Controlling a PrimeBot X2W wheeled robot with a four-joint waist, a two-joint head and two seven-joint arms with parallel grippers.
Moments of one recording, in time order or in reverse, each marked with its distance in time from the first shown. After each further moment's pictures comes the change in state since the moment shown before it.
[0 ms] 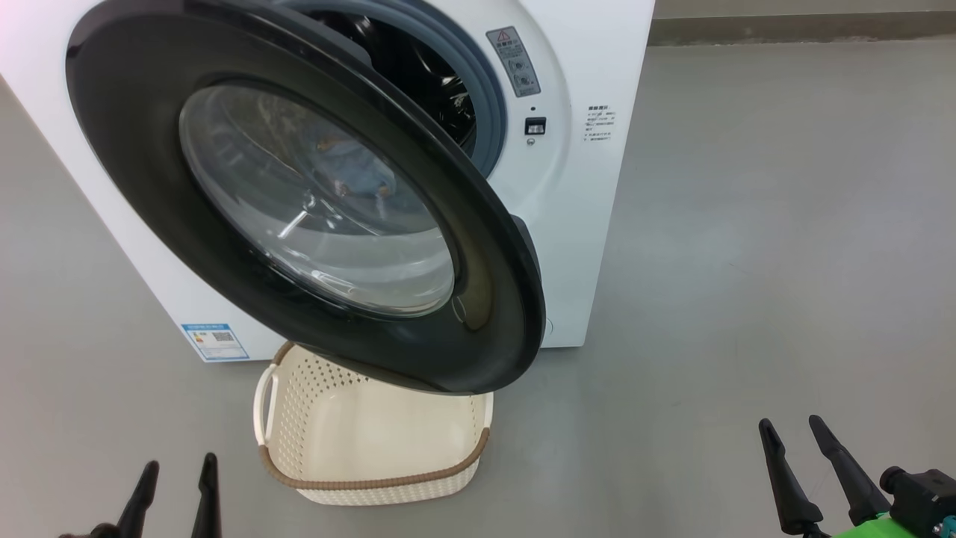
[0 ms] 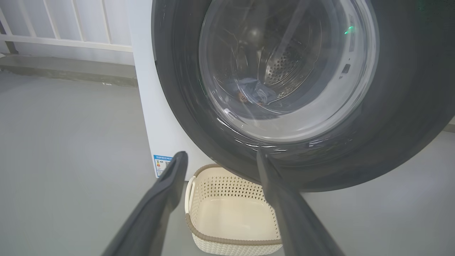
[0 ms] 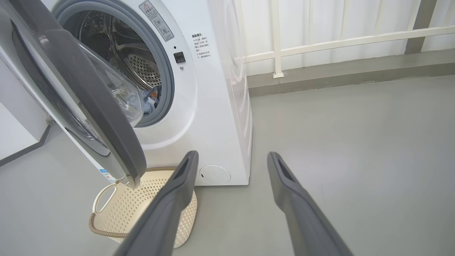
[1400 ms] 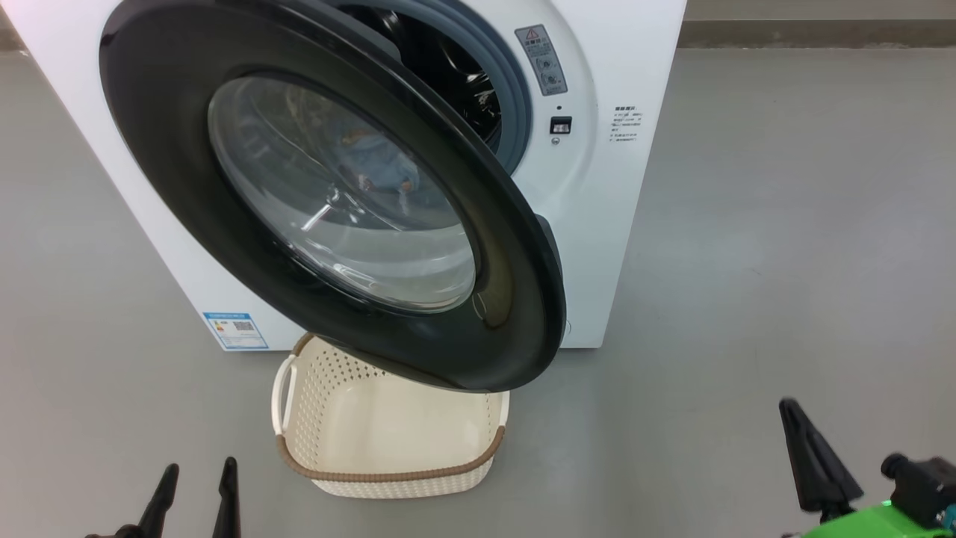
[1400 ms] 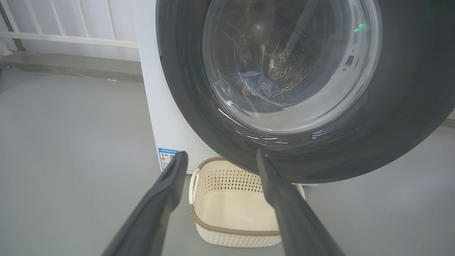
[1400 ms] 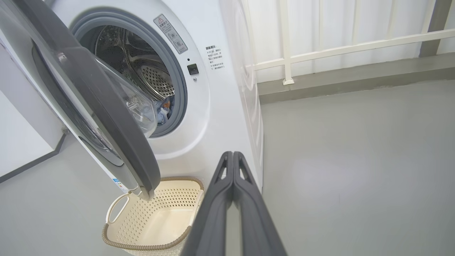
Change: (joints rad) left arm 0.007 -0.028 -0.015 0.007 0.043 0.000 0.000; right arm -0.006 0.026 -0.013 -0.018 0.011 0.000 0.000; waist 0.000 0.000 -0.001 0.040
